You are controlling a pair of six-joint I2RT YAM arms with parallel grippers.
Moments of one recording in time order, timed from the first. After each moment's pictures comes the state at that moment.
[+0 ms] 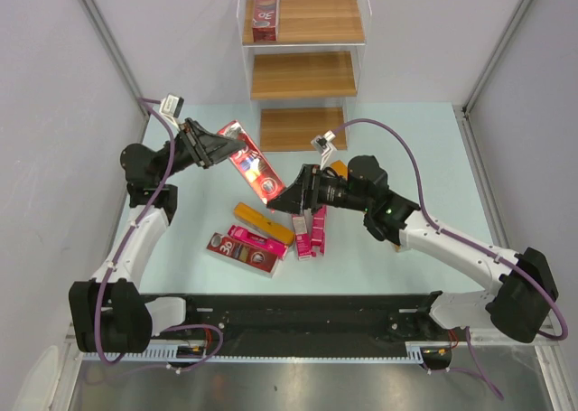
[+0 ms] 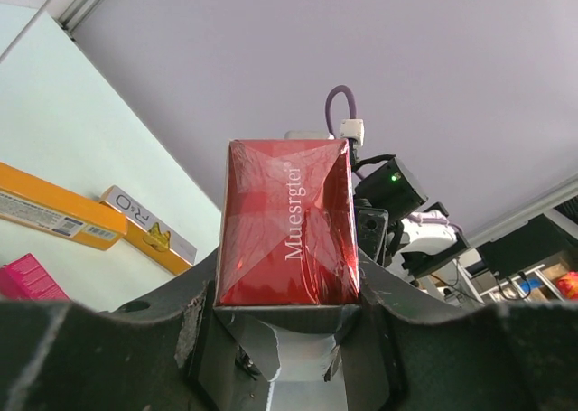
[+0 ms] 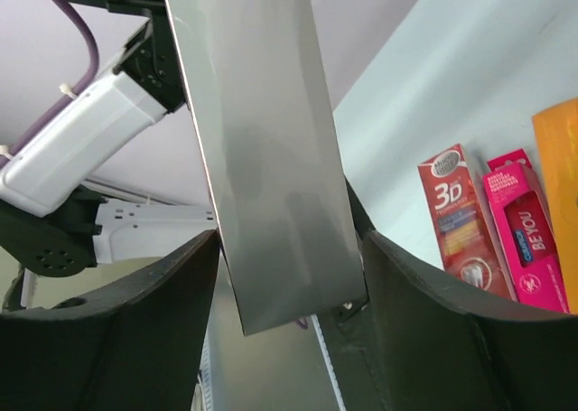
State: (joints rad) left arm -0.01 1.18 0.86 0.78 1.07 -1.35; right arm 0.81 1.28 1.00 0.20 -0.49 0.86
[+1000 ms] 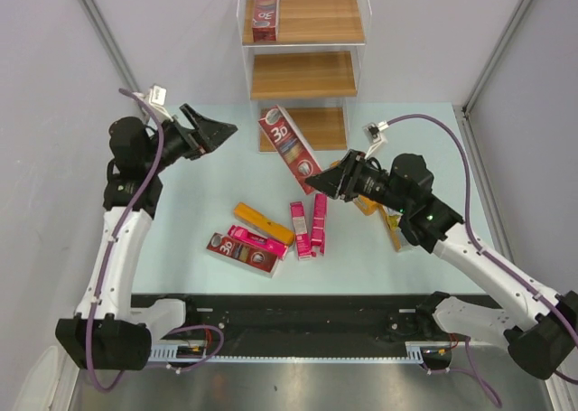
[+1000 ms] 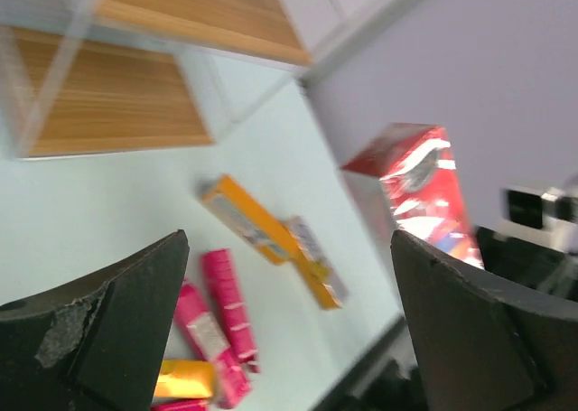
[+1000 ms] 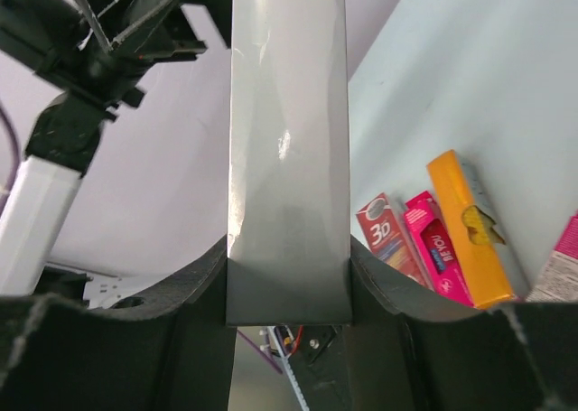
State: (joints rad) left arm -0.01 1.11 1.13 -0.08 0.73 -0.77; right arm 0.68 1.06 0.96 0.08 -0.37 0.85
